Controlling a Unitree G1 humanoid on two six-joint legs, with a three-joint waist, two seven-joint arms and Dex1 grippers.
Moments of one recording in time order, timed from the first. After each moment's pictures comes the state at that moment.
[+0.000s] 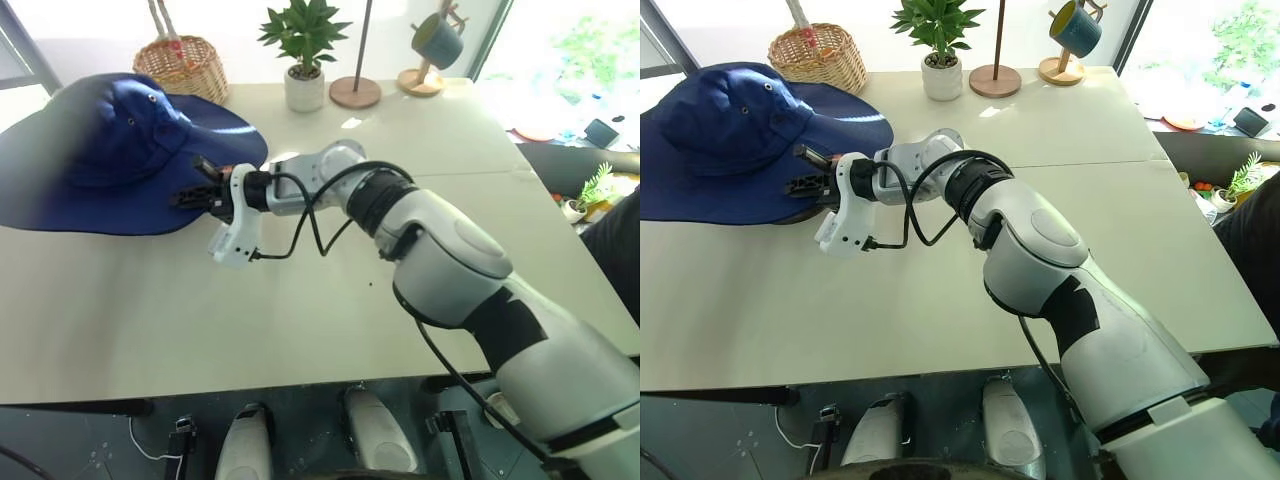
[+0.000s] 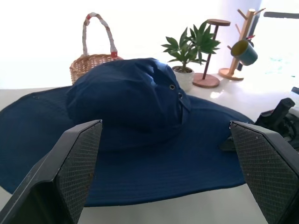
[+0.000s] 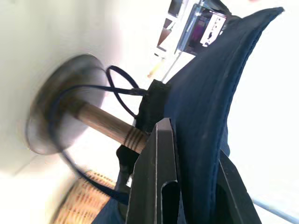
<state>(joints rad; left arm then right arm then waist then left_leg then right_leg) 0.17 1.01 1.26 -0.30 -1.12 0.93 -0.69 -1.61 -0.01 0.93 1.22 -1.05 -0.82 -0.24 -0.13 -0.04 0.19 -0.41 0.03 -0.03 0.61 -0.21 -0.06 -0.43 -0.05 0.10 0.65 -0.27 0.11</state>
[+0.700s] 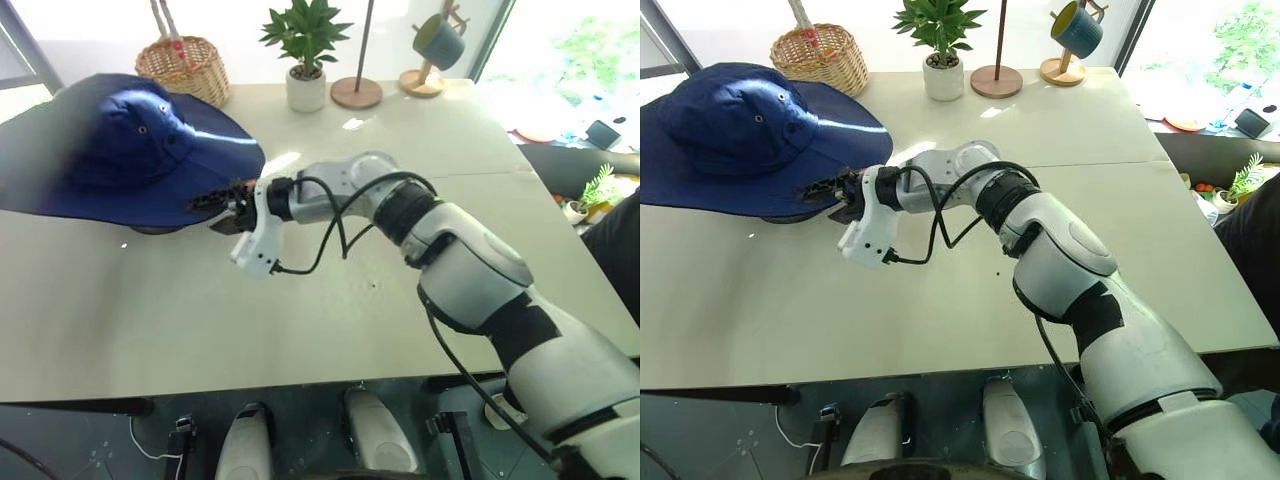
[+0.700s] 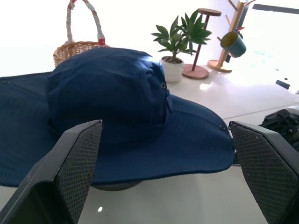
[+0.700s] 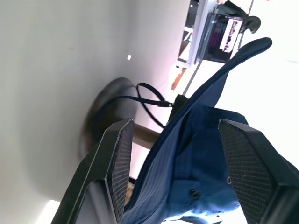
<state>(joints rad) 0.11 1.05 1.16 -0.20 -1.06 0.93 -0.79 -1.43 -0.16 0.81 0.99 -0.87 -0.93 0.11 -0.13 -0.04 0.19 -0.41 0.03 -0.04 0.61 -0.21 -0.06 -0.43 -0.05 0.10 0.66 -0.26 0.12</state>
